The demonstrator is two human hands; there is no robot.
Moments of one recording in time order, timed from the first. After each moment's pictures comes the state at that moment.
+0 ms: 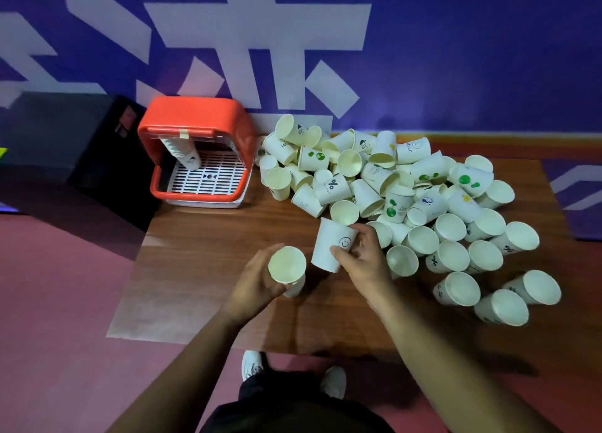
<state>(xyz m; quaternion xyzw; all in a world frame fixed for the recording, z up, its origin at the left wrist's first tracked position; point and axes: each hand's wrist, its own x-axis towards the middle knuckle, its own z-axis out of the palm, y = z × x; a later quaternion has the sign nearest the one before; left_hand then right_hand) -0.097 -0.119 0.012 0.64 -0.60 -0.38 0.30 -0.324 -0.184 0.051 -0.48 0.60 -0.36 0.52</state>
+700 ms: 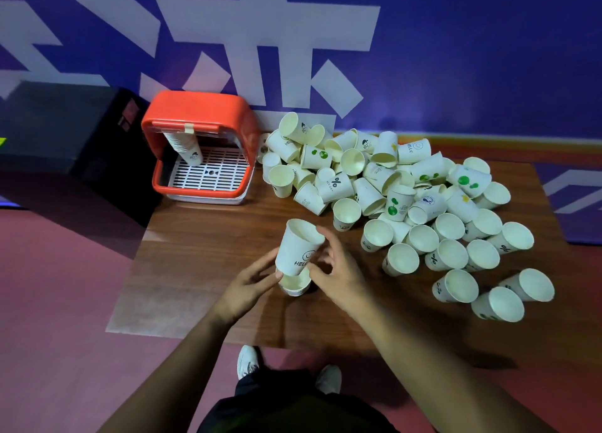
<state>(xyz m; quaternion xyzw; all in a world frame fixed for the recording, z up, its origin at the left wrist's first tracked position) -0.079 -0.101 0.019 0.57 -0.48 -0.56 0.35 -0.290 -0.154 0.040 -0.61 0.53 -0.27 0.52</state>
